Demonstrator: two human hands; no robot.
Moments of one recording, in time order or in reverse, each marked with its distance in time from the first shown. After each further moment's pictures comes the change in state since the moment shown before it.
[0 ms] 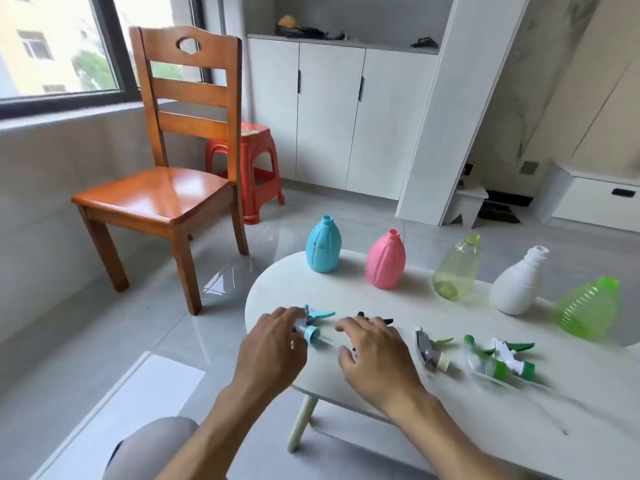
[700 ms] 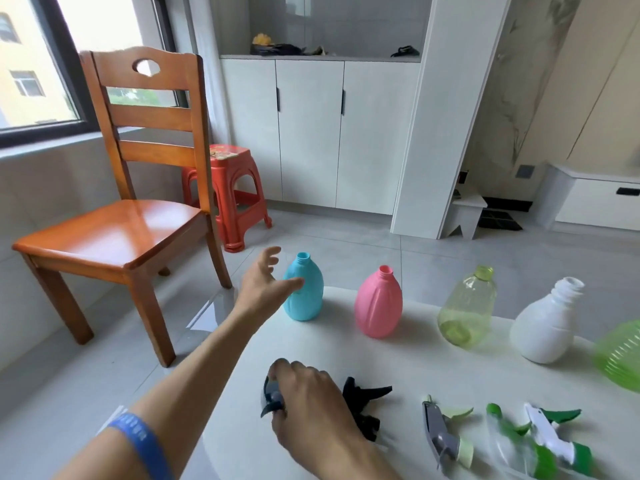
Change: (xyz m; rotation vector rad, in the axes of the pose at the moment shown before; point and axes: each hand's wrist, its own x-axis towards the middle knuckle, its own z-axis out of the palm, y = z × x) left_hand 0.218 -0.003 0.017 -0.606 0.076 -0.247; right_hand 0.084 -0.009 0.039 0.206 -0.122 -0.073
